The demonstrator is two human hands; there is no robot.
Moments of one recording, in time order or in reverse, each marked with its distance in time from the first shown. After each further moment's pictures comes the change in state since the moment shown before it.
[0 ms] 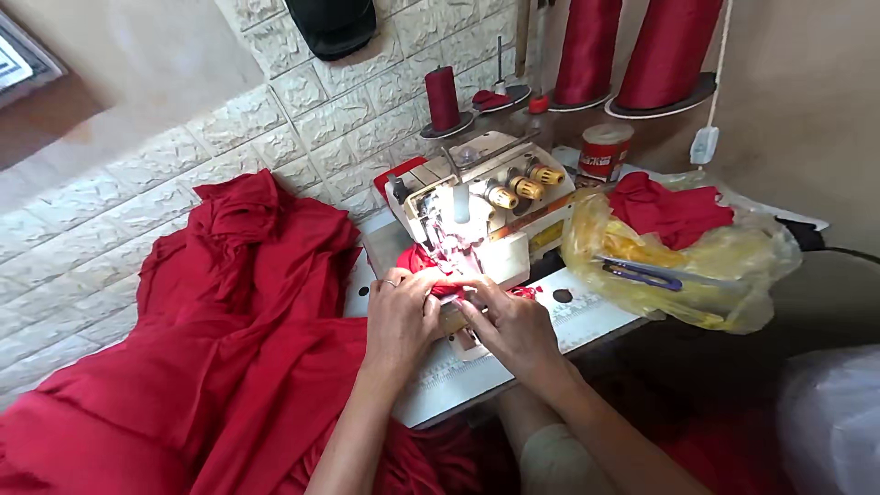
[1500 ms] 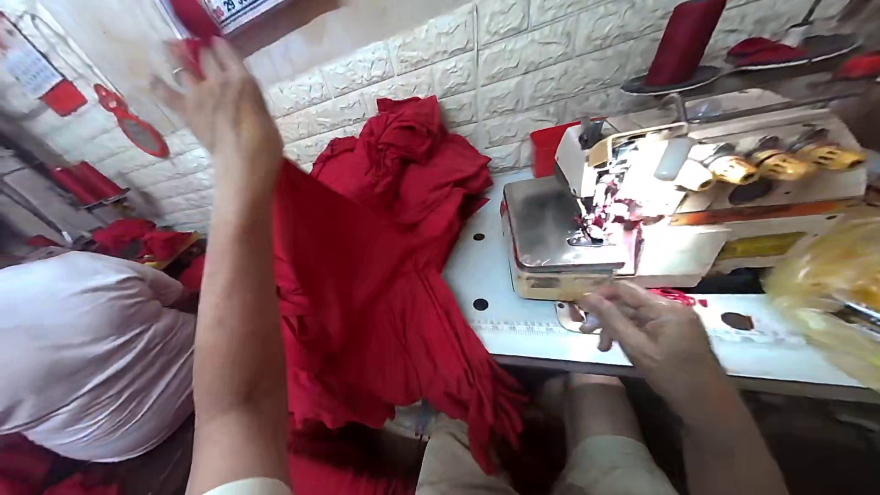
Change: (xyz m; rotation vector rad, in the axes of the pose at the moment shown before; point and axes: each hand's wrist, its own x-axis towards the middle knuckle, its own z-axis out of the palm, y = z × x) left_hand -0.006 -0.106 -0.306 0.822 0.114 -0.712; right_hand -0.020 -0.011 -0.029 0.525 -0.414 0.077
